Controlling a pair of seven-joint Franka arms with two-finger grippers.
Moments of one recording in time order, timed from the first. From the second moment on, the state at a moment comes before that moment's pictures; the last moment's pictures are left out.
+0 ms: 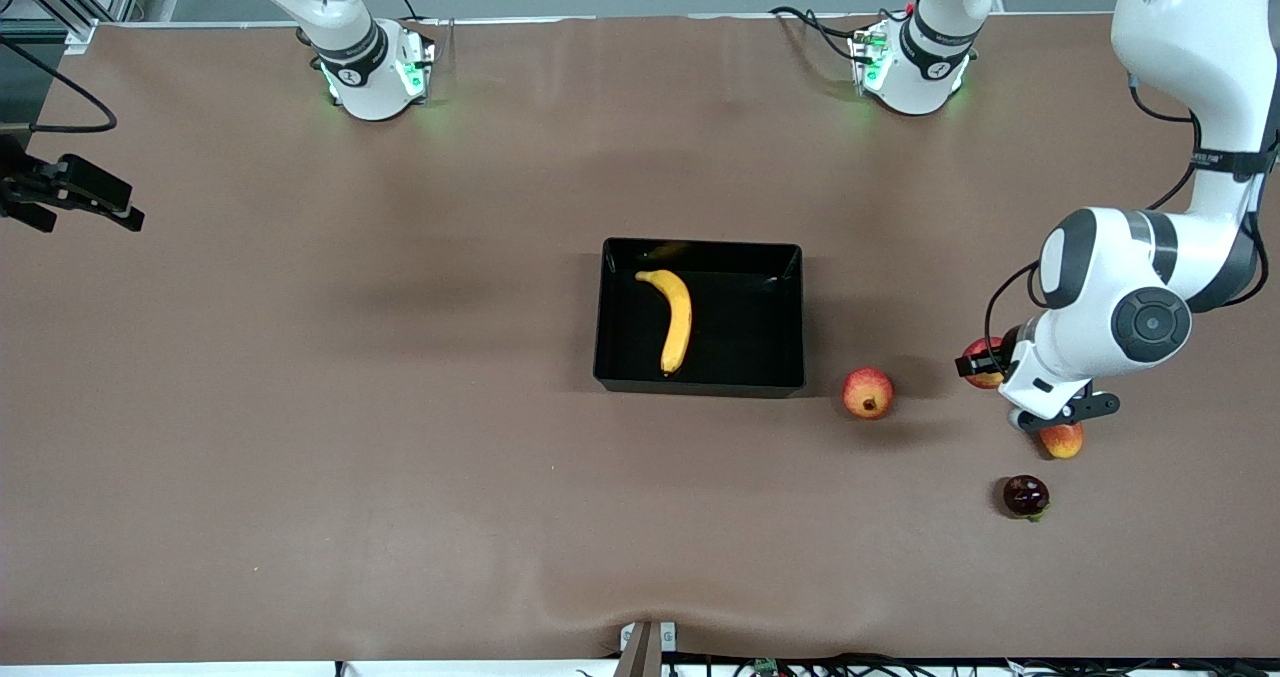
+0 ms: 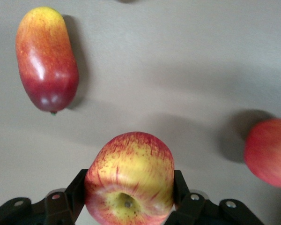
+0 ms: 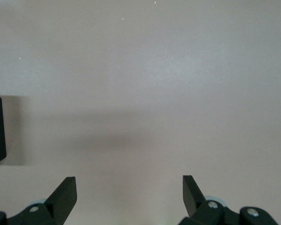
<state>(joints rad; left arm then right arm) 0.12 0.46 -0.17 -1.82 0.17 2.11 -0.35 0.02 -0.01 -0.08 -1.55 0.03 1.53 -0.04</state>
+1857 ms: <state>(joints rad) 0.17 0.43 -0.35 -1.69 0.17 1.94 -0.33 0.02 -0.01 -0.08 -1.55 0.03 1.53 -0.04</state>
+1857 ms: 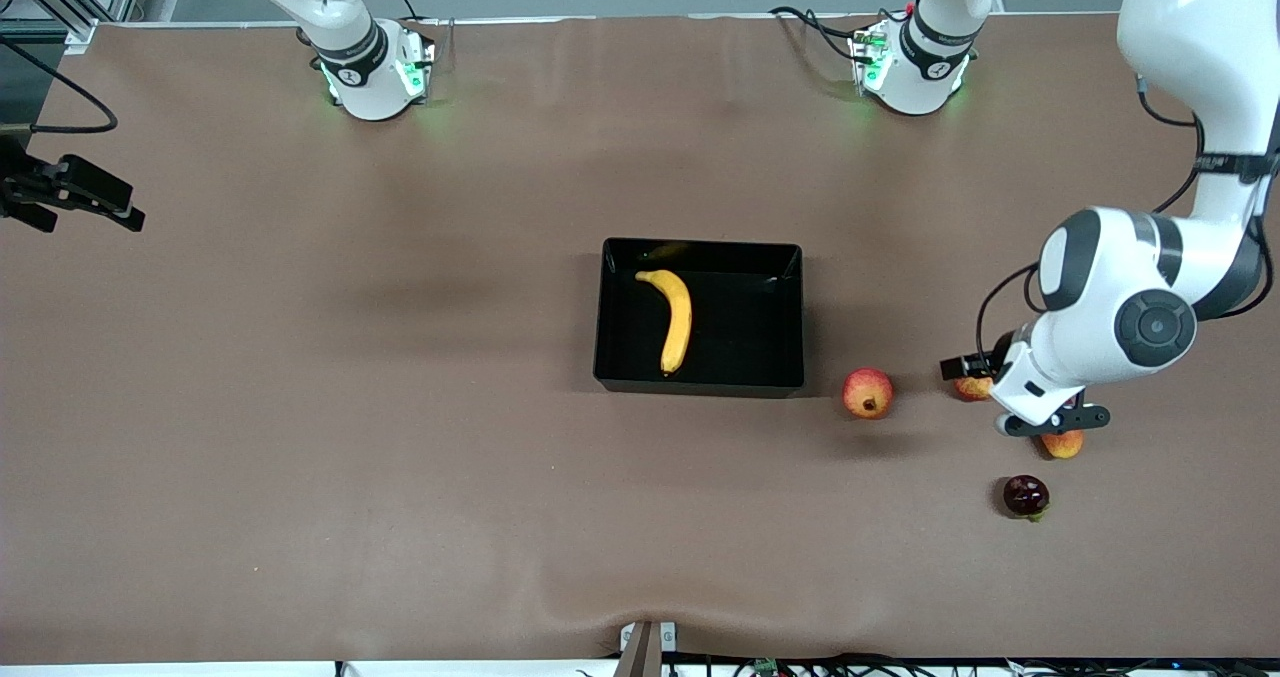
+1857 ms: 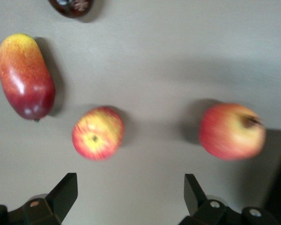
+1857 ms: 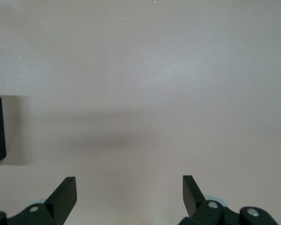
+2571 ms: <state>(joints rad) -0.05 0.45 -0.55 -1.69 0.20 2.06 -0.68 0.02 -0.01 -0.08 -1.55 0.03 1.53 -0.04</state>
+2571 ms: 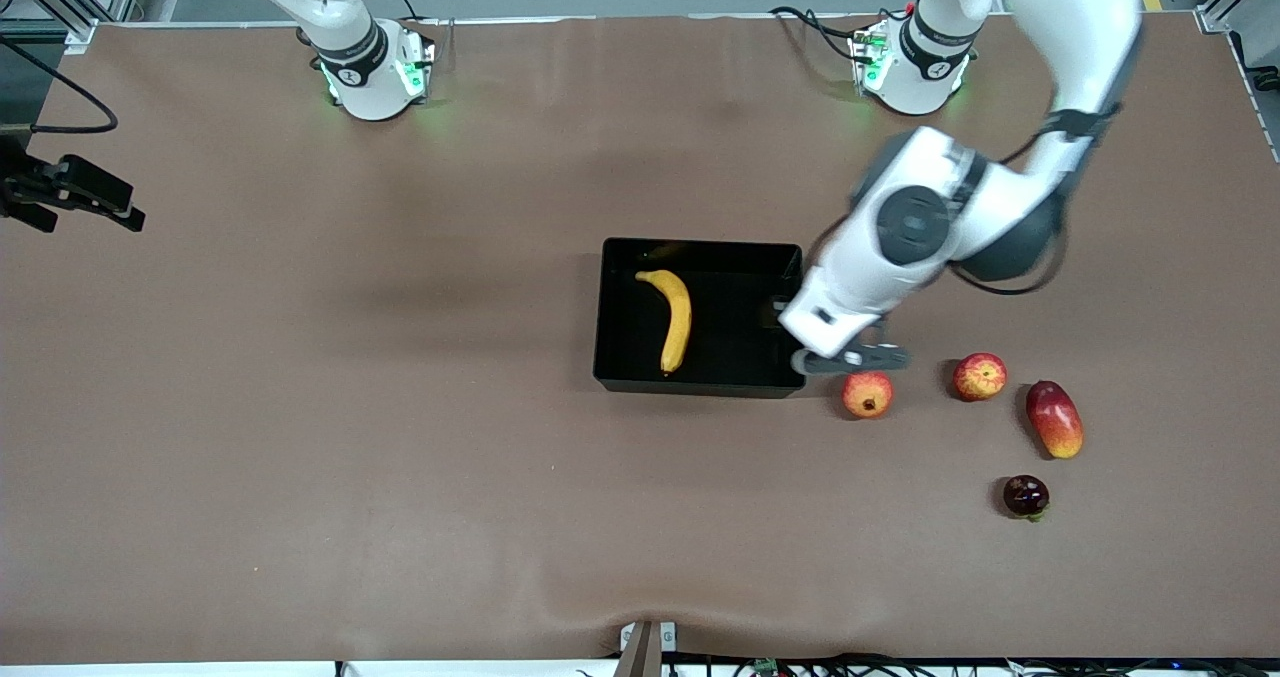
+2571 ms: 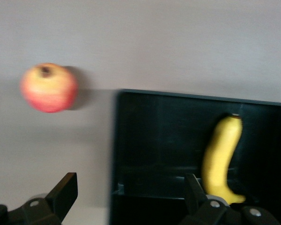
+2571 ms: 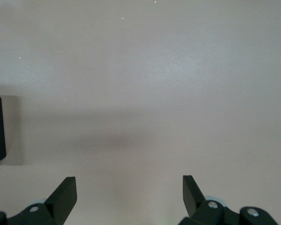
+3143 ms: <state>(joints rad) -0.25 0.67 -0.55 -1.71 0.50 2.33 -1.05 0.02 -0.01 -0.08 -1.55 0.03 1.53 -0.04</state>
